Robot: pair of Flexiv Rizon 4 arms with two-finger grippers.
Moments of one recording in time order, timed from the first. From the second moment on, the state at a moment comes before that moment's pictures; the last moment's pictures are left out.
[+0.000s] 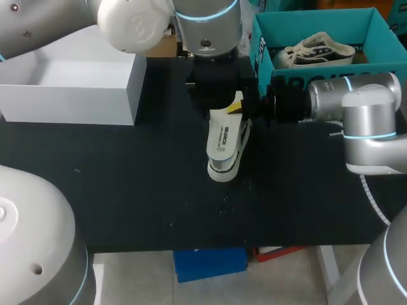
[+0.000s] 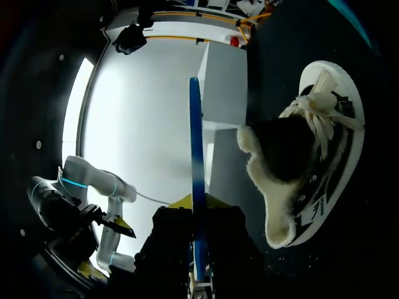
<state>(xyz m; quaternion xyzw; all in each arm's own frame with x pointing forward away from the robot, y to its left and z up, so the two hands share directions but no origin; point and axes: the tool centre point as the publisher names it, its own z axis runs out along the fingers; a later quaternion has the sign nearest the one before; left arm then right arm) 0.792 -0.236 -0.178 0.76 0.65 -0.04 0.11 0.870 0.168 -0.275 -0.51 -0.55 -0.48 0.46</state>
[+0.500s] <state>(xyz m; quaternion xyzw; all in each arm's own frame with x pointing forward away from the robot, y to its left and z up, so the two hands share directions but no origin) 0.799 -0.210 -0.181 0.73 0.64 -0.13 0.19 0.870 0.168 -0.275 -0.51 -0.55 -0.48 0.46</state>
